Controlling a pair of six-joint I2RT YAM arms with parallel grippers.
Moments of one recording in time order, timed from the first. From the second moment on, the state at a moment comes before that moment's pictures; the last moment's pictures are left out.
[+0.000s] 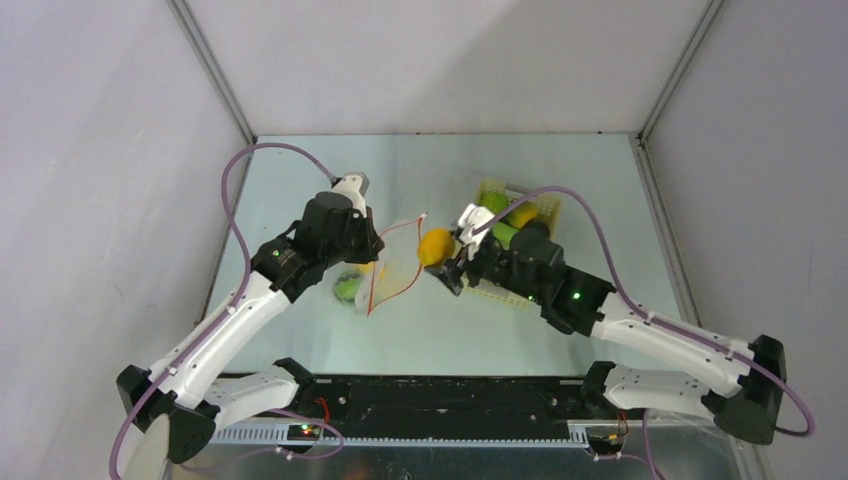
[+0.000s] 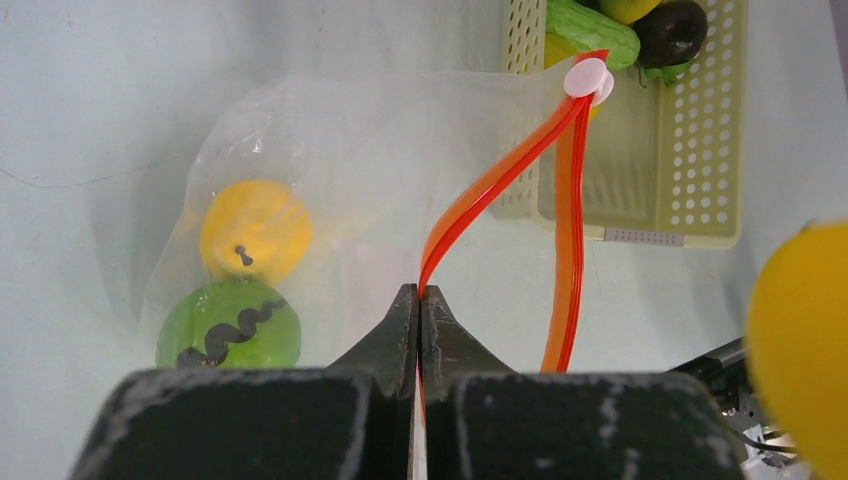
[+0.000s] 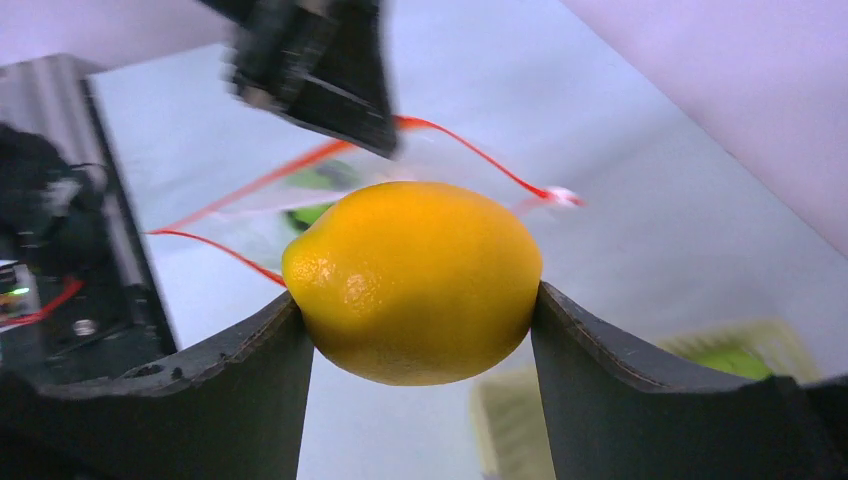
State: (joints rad) left arm -0.60 1.05 1.05 -0.64 -0.07 -0.44; right arm 0.97 1.02 0.91 -0.05 0.04 -0.11
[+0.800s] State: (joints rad) left arm -0.60 1.02 1.05 -0.64 -0.05 -0.44; right arm 1.09 1.37 0.94 0.21 -0.03 -0.07
